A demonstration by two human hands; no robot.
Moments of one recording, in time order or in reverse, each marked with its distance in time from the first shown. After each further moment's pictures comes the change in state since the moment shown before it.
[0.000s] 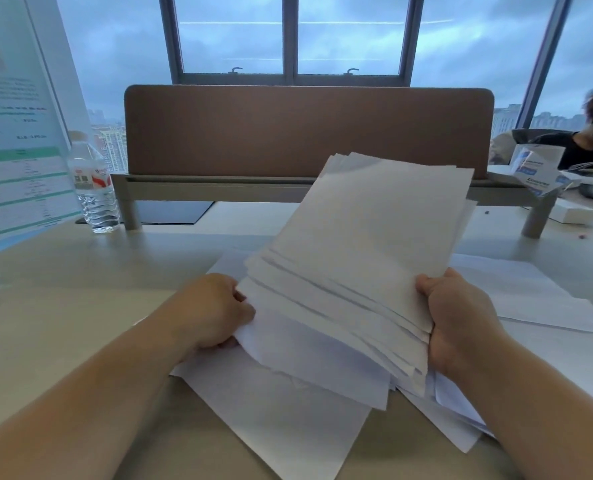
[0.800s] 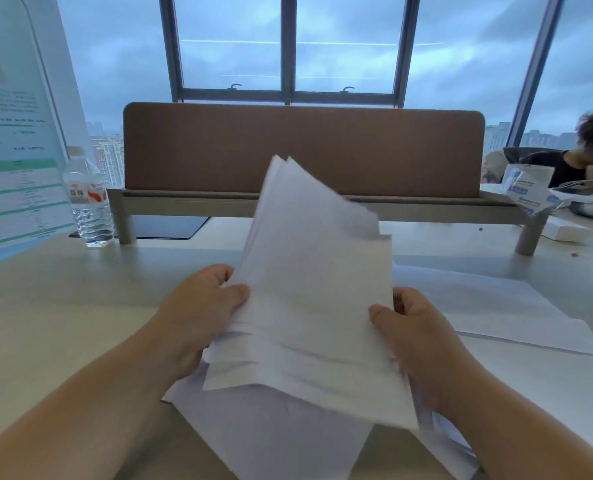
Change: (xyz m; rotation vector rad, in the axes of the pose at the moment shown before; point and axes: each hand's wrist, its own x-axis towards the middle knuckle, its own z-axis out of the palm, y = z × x) left_hand 0.012 0.000 0.002 -0.555 0.069 0.041; right_hand -0.016 0.007 0.011 -0.616 -0.163 -0.152
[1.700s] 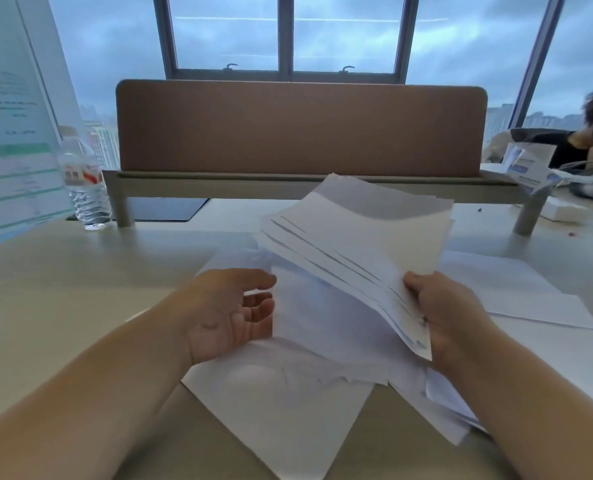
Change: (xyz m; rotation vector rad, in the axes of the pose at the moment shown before) left_hand -0.011 0.008 0.019 -0.599 -0.258 -0.418; right_hand 0.014 0.002 -0.017 0.424 0.178 0.205
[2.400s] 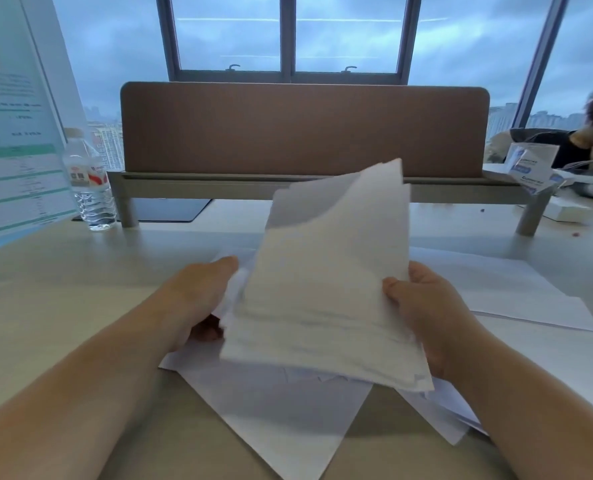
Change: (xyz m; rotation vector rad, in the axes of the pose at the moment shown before) left_hand 0.001 0.011 -0.019 0.584 0.363 0.177; right_hand -0.006 0.005 0.005 -0.328 -0.177 -0.197
